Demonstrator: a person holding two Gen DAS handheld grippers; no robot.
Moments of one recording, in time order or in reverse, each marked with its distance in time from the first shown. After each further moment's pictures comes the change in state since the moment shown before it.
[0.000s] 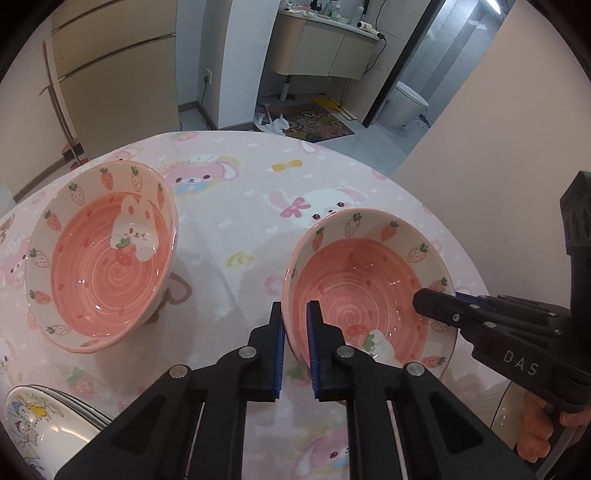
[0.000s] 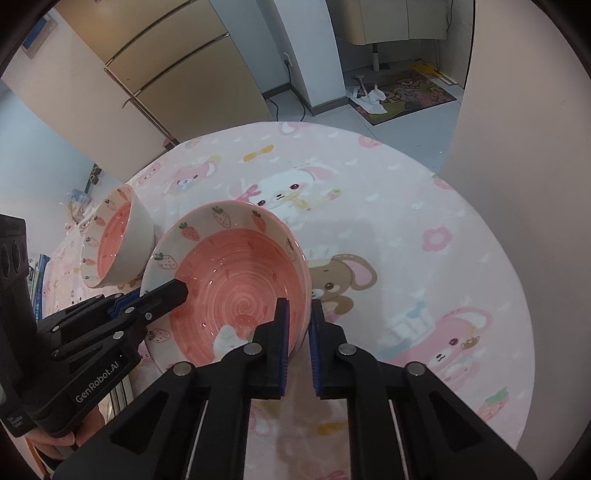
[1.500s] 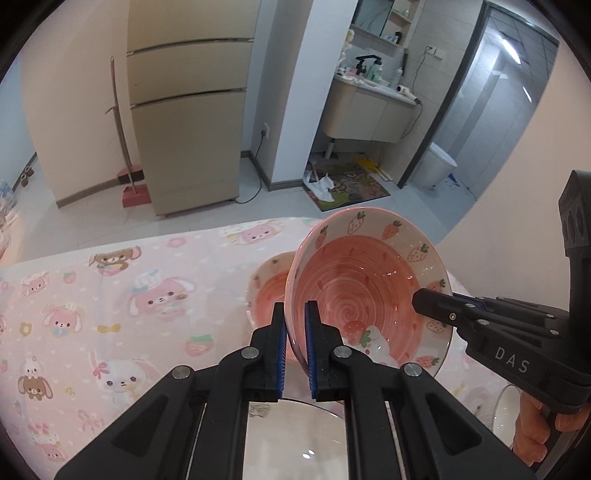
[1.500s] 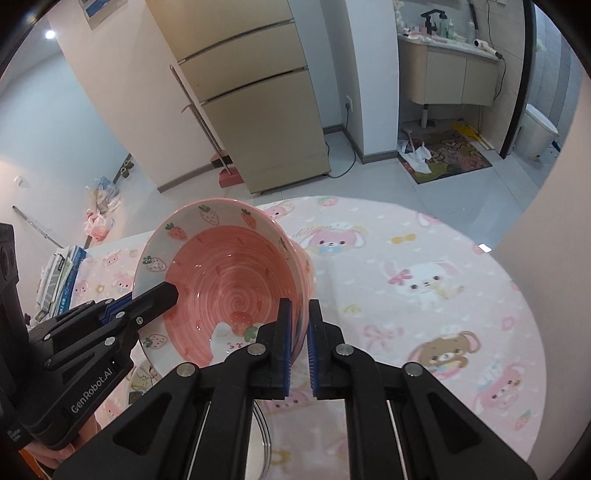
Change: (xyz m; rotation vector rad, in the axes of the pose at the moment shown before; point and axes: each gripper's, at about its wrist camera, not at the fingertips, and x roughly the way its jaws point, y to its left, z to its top) left arm -0.142 0.119 0.009 -0.103 -0.204 0.096; right arm -0.038 0.167 0.031 -0.172 -0.130 0.039
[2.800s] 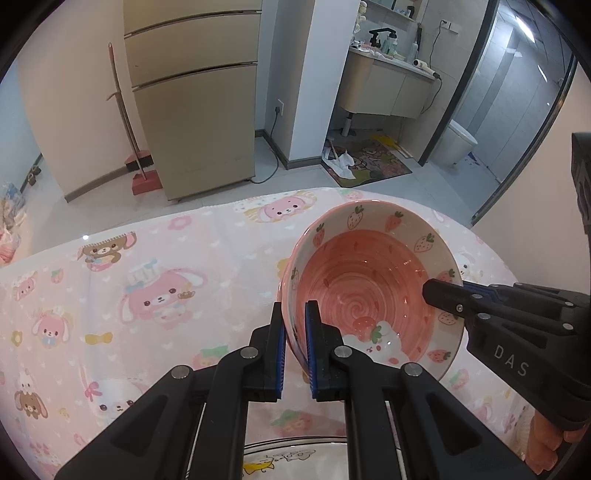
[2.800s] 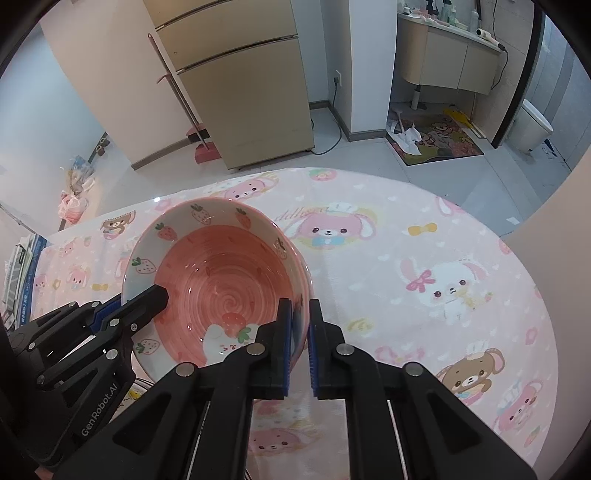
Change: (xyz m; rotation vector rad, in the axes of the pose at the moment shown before) left arm 0.073 0.019 -0.005 0.032 0.075 0.081; right arm 0.074 0.007 0.008 -0.021 0.090 -0.102
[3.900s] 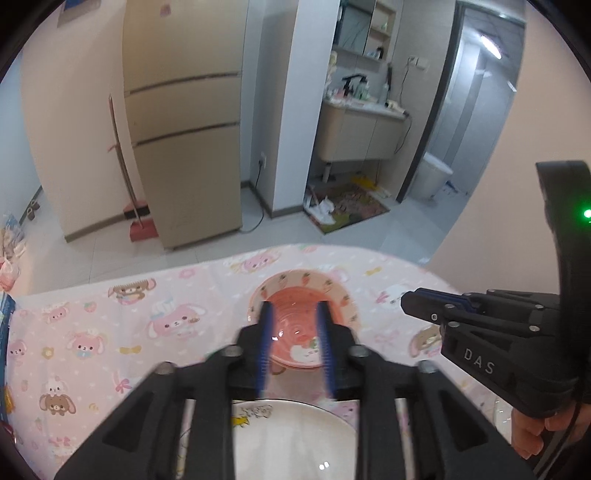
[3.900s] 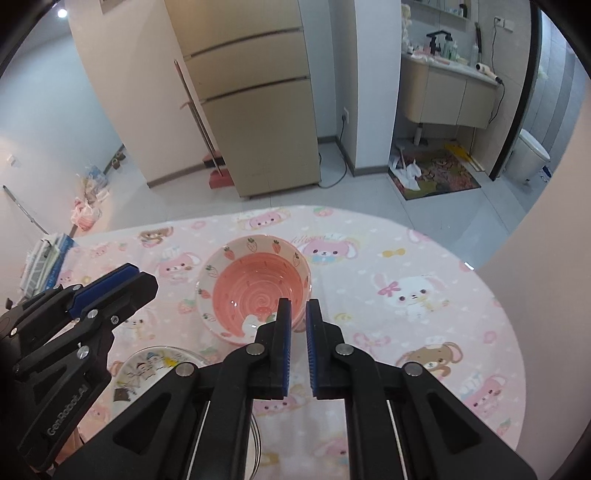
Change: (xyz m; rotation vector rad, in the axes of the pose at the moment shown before) left arm -0.124 -0.035 -0.008 0.051 -0.211 -0.048; right arm -0.100 -0.002 -0.025 -0.050 -0.144 0.022
